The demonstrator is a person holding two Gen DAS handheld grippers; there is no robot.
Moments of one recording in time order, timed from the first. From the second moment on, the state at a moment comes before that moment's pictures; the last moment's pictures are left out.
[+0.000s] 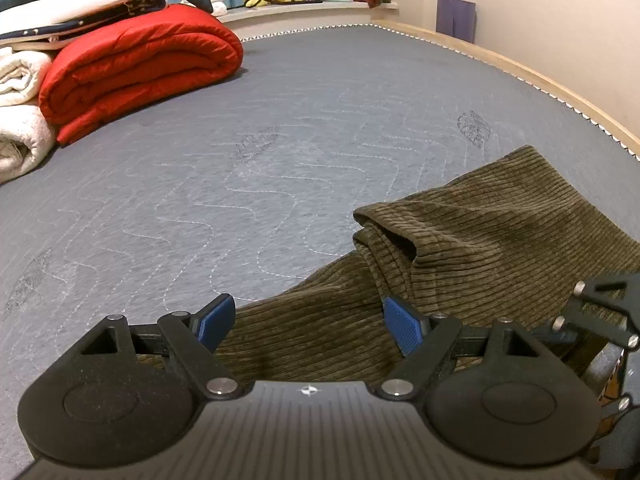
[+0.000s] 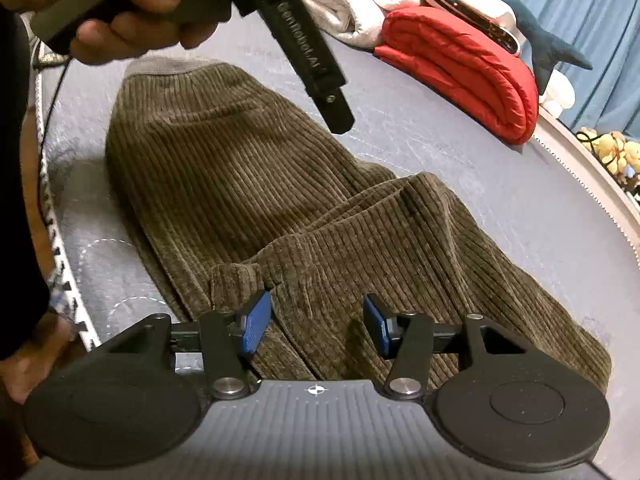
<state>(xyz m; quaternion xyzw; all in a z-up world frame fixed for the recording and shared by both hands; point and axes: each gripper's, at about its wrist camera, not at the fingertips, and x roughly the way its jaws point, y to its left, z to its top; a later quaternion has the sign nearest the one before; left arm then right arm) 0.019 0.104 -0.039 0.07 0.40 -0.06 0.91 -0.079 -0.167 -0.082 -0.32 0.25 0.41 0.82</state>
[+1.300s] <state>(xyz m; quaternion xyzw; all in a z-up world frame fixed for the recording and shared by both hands) 0.036 0.041 -0.056 0.10 0.35 -0.14 0.92 -0.013 -0.366 -0.066 0.05 0.42 0.12 0.90</state>
